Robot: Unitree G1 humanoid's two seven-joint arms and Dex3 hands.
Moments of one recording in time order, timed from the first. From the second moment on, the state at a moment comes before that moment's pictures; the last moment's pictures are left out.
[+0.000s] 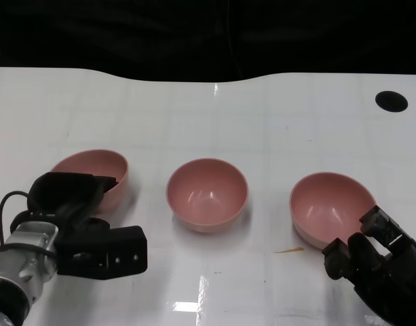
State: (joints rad) left arm -0.62 0.32 -0.49 1.08 0.82 -0.22 0.39; right arm 0.13 0.06 -0.23 -0.03 0.76 0.37 0.46
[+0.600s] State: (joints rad) left arm -0.62 0.38 -0.48 0.92 0.76 -0.35 0.44; right arm 0.13 0.05 -0.24 -0.03 0.76 0.38 0.44
